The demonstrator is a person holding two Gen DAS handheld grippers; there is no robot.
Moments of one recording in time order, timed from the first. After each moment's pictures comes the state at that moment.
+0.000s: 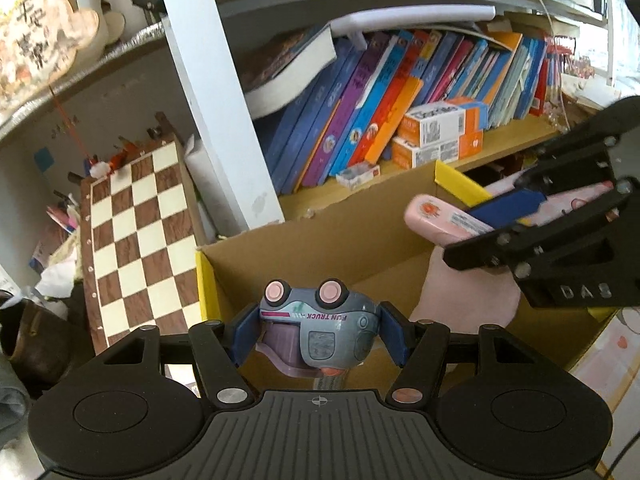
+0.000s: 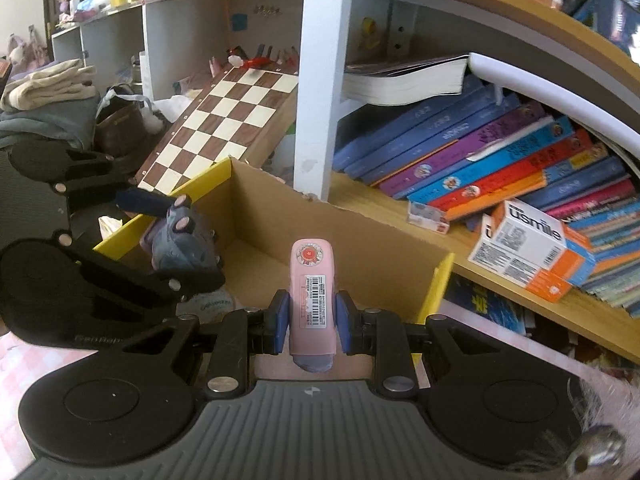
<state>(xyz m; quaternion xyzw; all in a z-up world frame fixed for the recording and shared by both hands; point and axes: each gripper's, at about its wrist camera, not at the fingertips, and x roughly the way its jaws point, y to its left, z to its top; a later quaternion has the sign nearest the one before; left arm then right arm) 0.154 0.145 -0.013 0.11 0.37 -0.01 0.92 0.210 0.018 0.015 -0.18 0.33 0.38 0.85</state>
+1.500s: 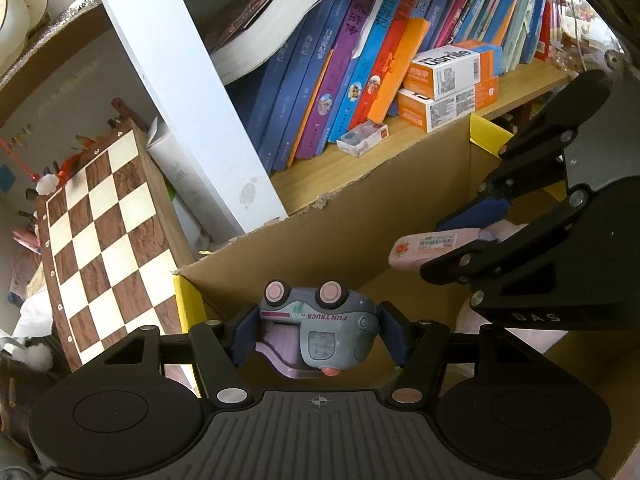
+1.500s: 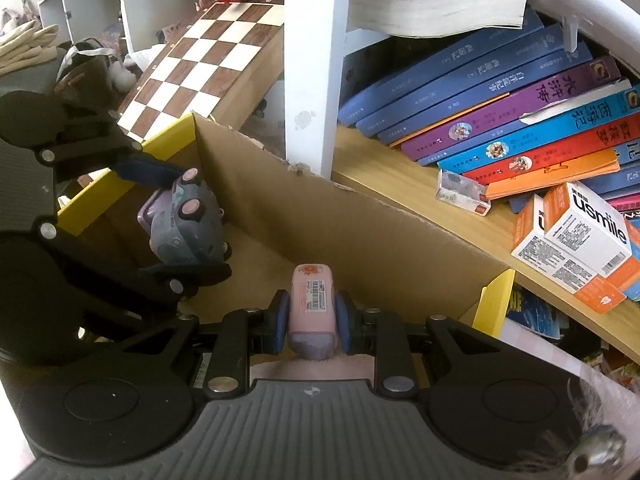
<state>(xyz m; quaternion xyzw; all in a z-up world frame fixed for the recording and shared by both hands) 0.218 0.152 -0.040 0.16 0.42 -0.03 0.89 0.273 0.063 -0.030 -0.20 0.40 0.38 0.81</state>
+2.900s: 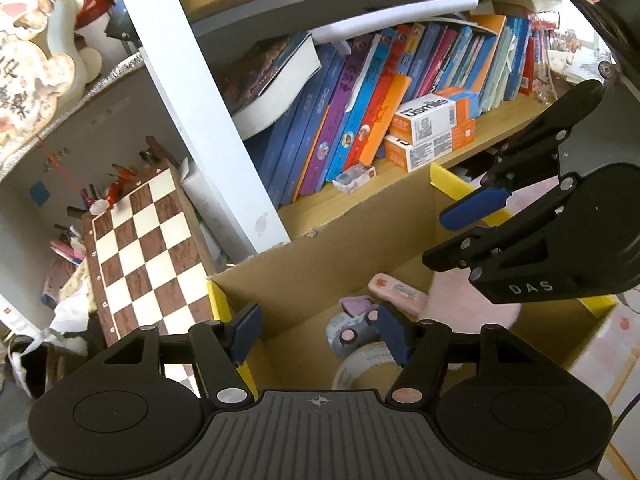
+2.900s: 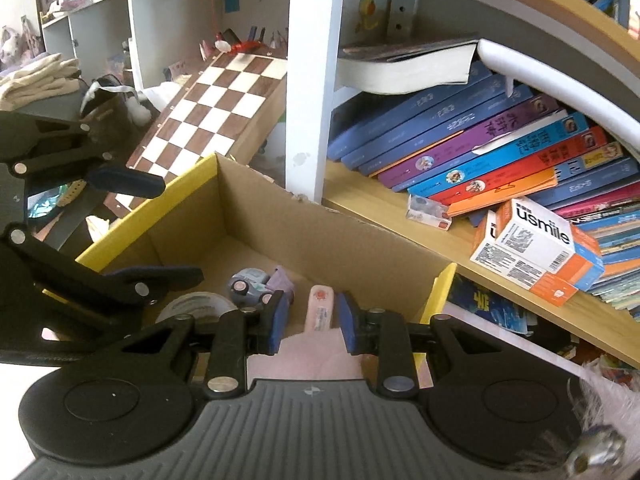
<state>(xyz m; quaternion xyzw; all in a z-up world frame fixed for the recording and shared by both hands) 0.158 0.131 0.015 0.15 0.38 -0.02 0.91 0.227 0.028 0.021 -0.19 0.36 0.37 0.84</state>
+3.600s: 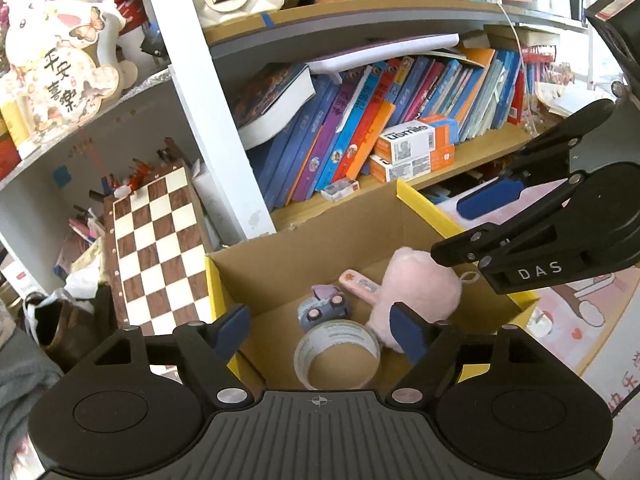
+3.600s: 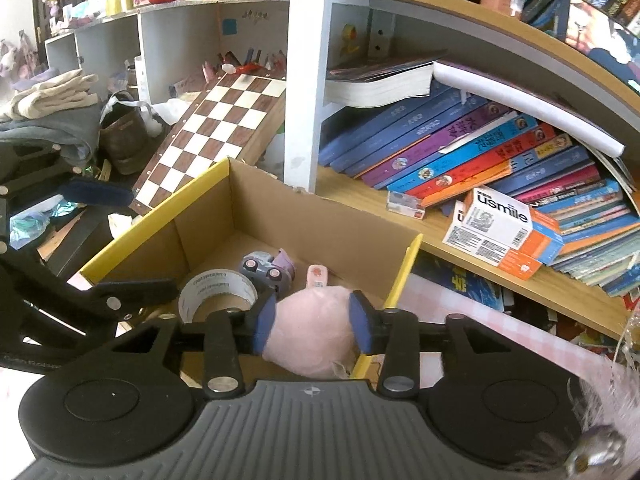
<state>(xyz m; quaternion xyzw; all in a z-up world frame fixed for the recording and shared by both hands) 0.098 0.108 0.034 0.11 0.35 0.00 0.93 0.177 -0.017 0.045 -0.17 0.34 0.35 0.86</state>
